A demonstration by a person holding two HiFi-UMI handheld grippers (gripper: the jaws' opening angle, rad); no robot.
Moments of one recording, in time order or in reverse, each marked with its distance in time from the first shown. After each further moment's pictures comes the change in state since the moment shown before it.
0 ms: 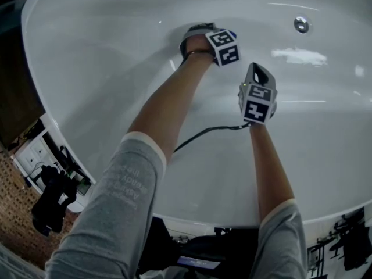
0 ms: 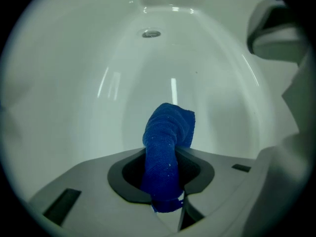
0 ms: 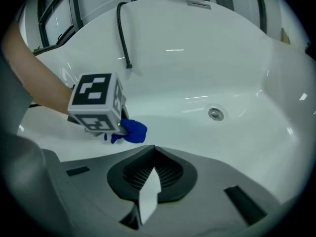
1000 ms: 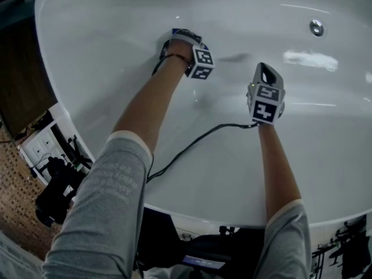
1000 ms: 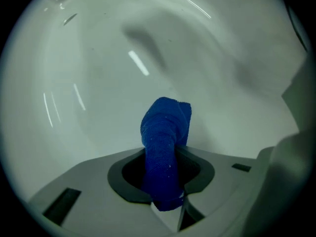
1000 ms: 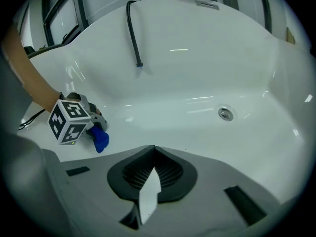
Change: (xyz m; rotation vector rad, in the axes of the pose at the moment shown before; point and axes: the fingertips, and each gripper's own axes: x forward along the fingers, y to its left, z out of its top) left arm 0.008 -0.024 -0.163 0.624 0.333 -0.035; right arm 0.007 0.026 -0.002 -0.029 -0.002 0.044
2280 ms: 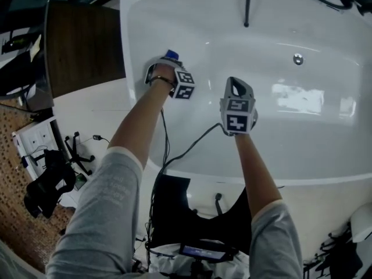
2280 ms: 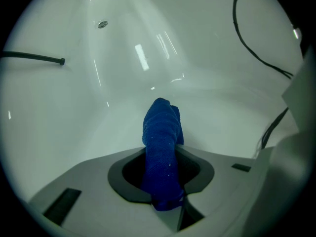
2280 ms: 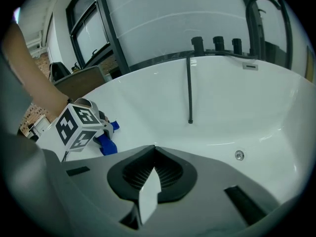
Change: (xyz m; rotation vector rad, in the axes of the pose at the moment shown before) left arm -0.183 -0.113 -0.163 -0.183 0.051 -0.115; right arm -0.175 0.159 0.134 -0.129 -0.111 0.192
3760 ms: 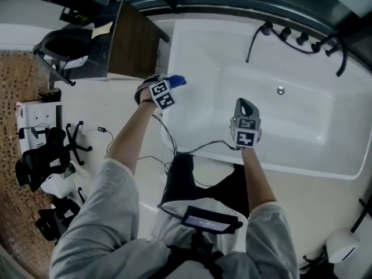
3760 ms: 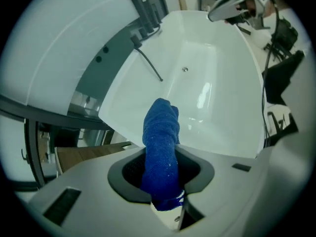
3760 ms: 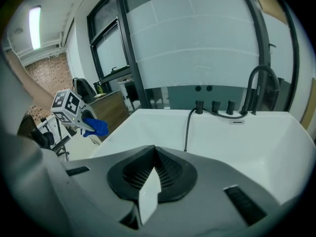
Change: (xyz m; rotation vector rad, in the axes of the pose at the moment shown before) left arm -0.224 -0.079 -0.151 -0.853 -0.374 0.254; right arm -0.211 0.035 0.107 -0.150 -0.102 0.038
